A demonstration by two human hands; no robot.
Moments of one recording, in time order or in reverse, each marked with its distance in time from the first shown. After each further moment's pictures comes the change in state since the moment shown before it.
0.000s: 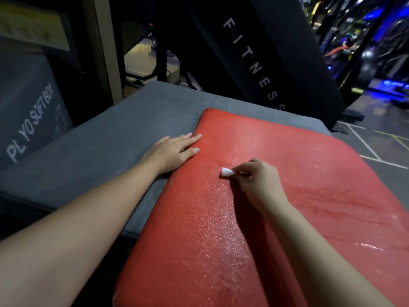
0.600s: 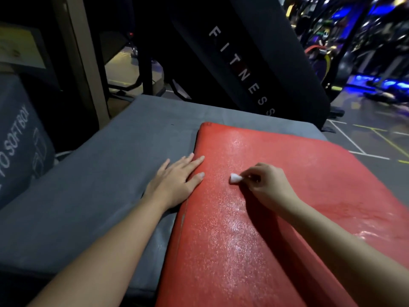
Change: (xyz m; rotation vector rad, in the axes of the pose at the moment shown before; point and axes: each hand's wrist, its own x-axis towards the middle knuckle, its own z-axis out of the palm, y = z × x) left_hand 0.001 -0.004 0.006 -0.006 -0.024 0.028; right_hand 0.054 0.008 0.005 -0.114 -0.049 0.010
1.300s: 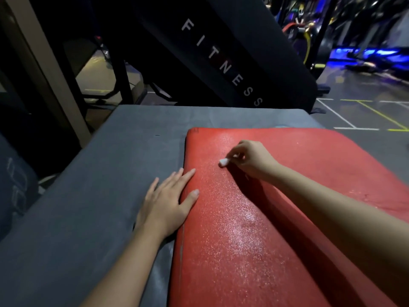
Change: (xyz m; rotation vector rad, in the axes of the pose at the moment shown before) left_hand 0.005 -0.001 0.002 0.024 0.034 -0.015; right_hand 0.098 0.029 0.011 0.011 -0.081 -0.008
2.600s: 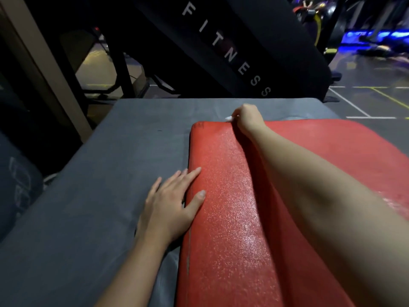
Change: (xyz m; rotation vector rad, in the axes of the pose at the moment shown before) left_hand 0.002 -0.004 0.002 -0.012 0.049 0.013; right_hand 0.136 0.038 0.029 -0.020 0.166 0.258
